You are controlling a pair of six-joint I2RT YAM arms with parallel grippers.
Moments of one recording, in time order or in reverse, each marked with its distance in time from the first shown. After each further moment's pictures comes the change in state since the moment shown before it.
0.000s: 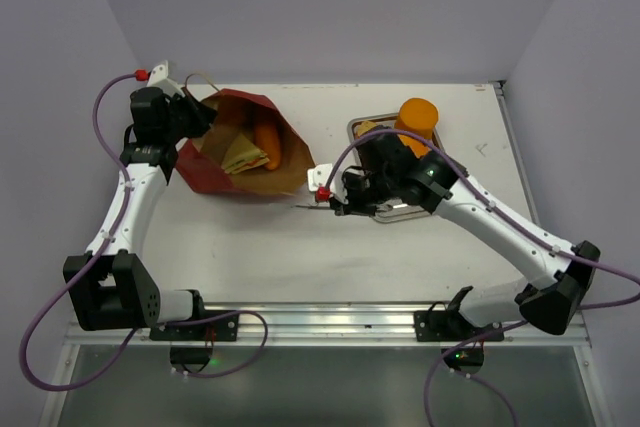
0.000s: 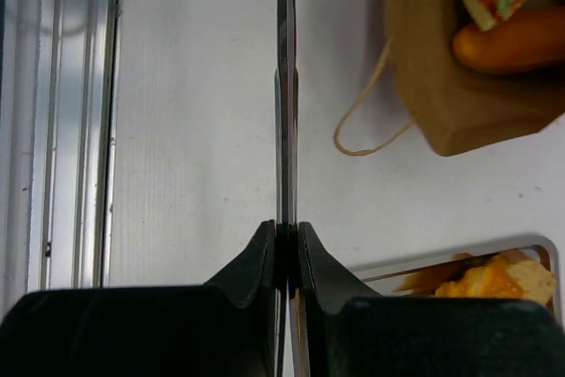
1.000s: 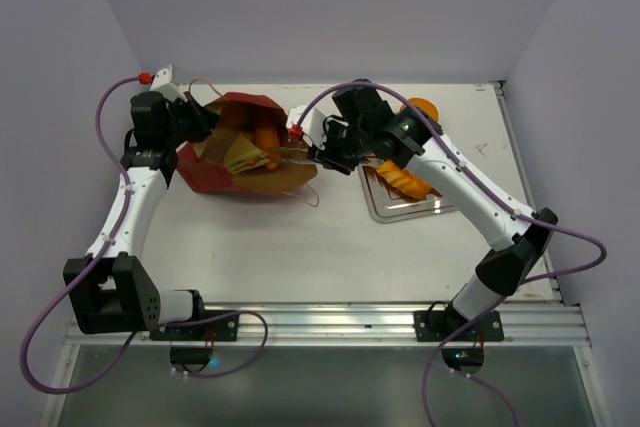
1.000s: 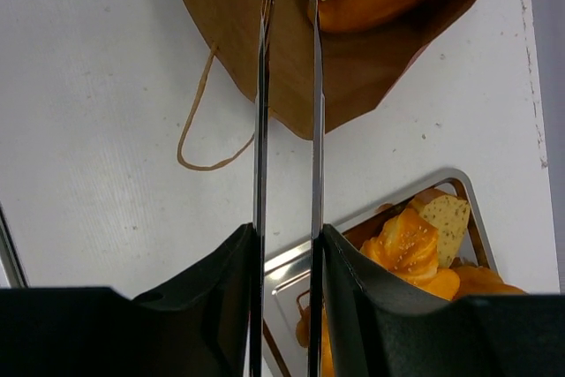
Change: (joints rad) left arm 0.005 -0.016 -0.037 0.010 0.052 0.032; right arm -0.053 0.271 0.459 -0.088 0.243 0.149
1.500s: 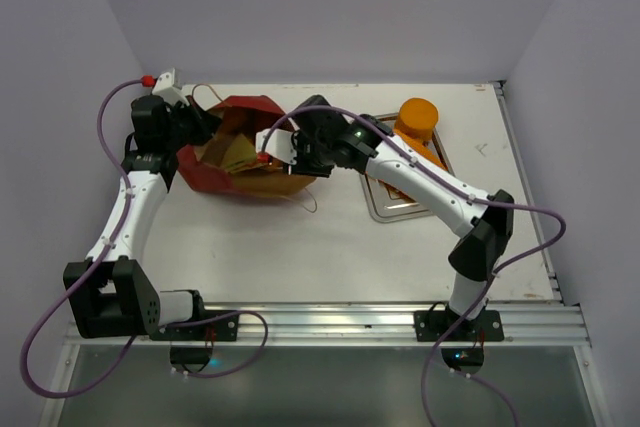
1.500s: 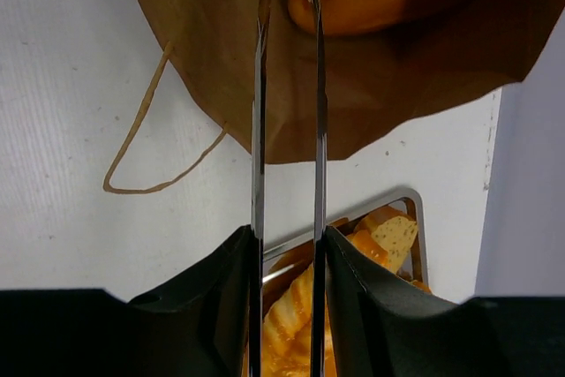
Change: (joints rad) left arm 0.000 -0.020 -0.033 0.015 0.033 0.025; right arm 0.090 0.171 0.064 0.032 0.181 -0.140
